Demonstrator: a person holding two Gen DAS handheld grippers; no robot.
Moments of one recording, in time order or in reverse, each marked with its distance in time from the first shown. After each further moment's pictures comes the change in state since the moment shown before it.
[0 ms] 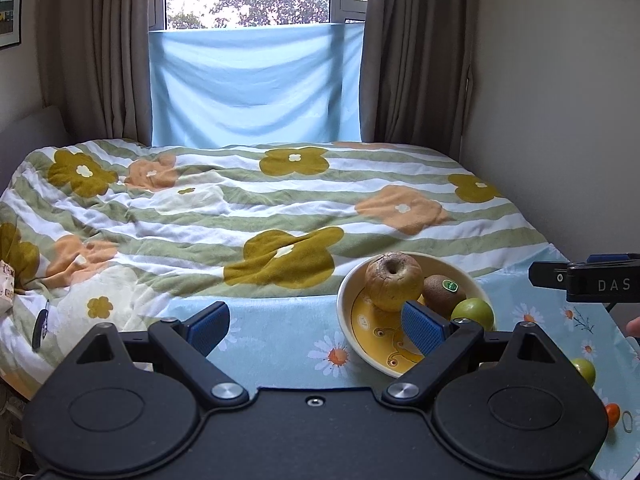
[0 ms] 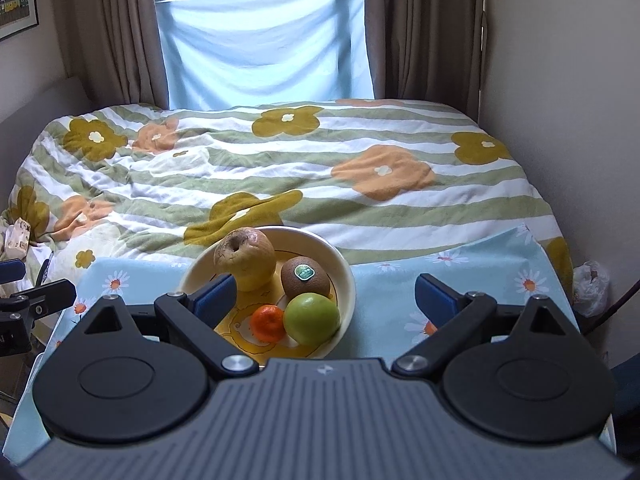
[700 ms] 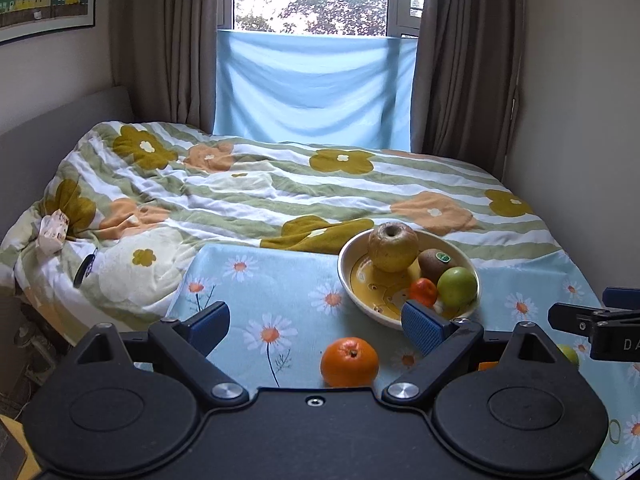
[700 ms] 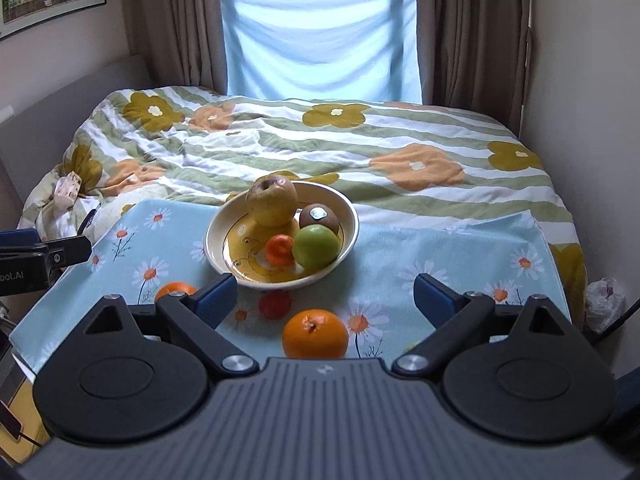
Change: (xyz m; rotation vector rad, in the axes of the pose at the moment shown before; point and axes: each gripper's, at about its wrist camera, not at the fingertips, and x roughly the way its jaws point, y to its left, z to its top) left arm -0.066 -0.058 -0.067 -0.139 -0.028 0.173; right arm -0.057 -0.046 -0.070 -0.138 -0.015 0.166
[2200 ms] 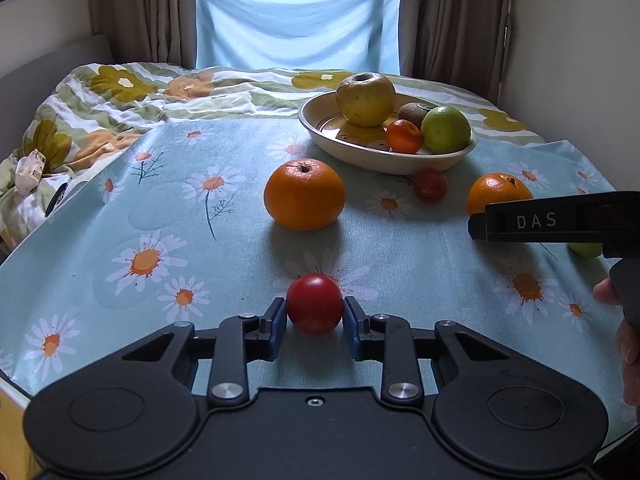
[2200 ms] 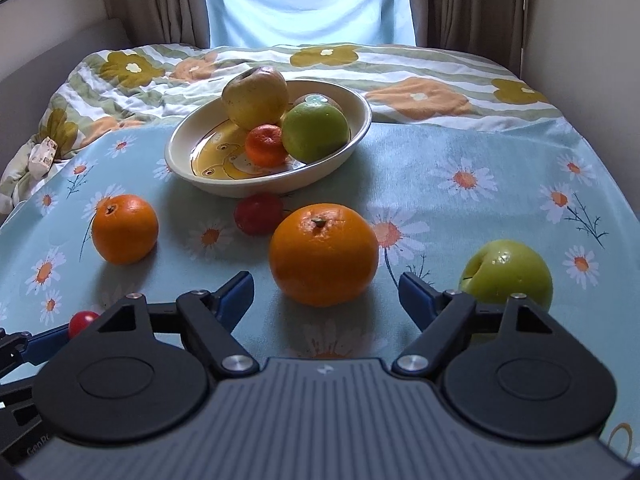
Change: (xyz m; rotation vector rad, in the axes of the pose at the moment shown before) left arm 0.053 -0.037 -0.116 0.045 0.160 -0.013; right arm 0.102 0.012 -0.075 0.061 0.120 -0.032
